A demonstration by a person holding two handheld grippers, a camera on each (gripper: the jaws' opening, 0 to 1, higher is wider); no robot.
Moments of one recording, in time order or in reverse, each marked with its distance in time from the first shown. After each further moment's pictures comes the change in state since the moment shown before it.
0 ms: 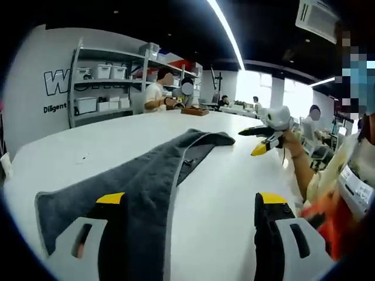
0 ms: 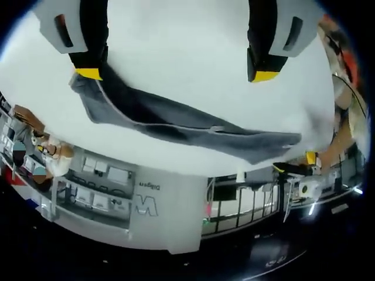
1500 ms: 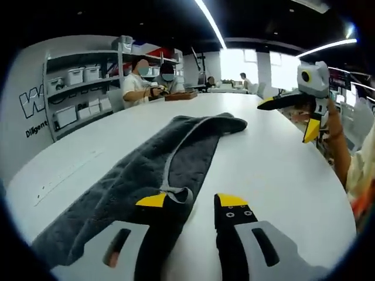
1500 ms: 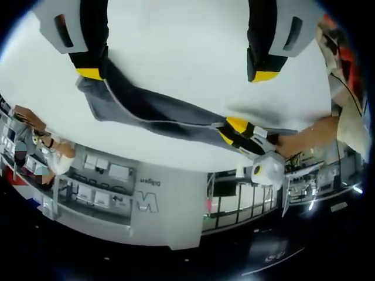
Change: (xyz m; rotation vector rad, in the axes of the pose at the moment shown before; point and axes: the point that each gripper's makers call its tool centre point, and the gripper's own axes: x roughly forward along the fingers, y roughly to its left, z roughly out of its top) left arm 0.191 -0.011 -0.007 0.195 0.113 -0.026; right arm -0.017 -0.008 0.003 0.016 -0.040 0.008
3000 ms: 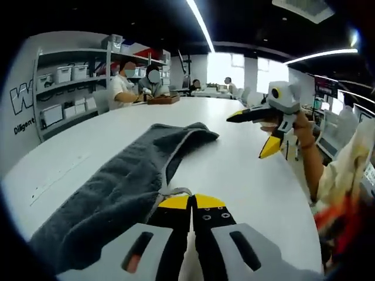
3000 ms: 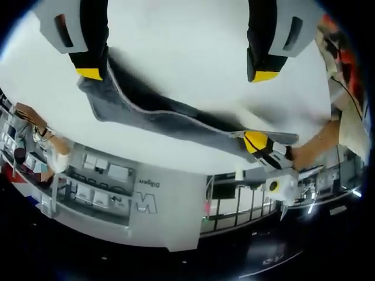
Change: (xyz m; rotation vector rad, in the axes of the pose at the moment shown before) left arm -0.054 -0.056 0.025 -0.022 -0.020 -0.153; right arm -0.005 0.001 -0.002 -0.023 0.016 -0.002
